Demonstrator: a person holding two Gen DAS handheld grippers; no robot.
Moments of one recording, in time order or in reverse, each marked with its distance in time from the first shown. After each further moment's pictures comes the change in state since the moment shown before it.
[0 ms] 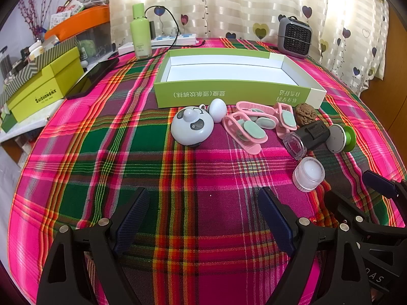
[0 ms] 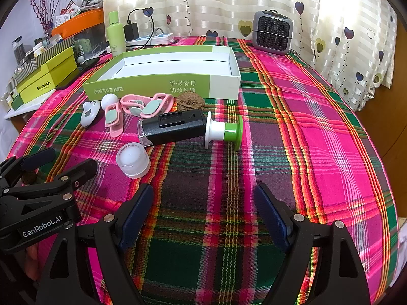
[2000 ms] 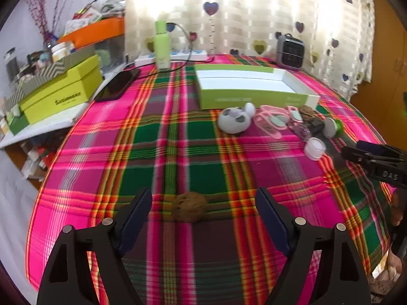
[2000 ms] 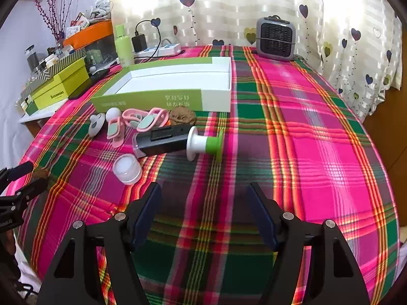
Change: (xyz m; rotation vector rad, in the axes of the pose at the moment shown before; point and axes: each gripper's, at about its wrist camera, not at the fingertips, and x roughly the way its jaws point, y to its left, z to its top) left arm -0.045 0.070 -0.031 0.014 -0.093 -0.023; right arm -0.012 -0.026 0.007 -0.007 -0.046 0.095
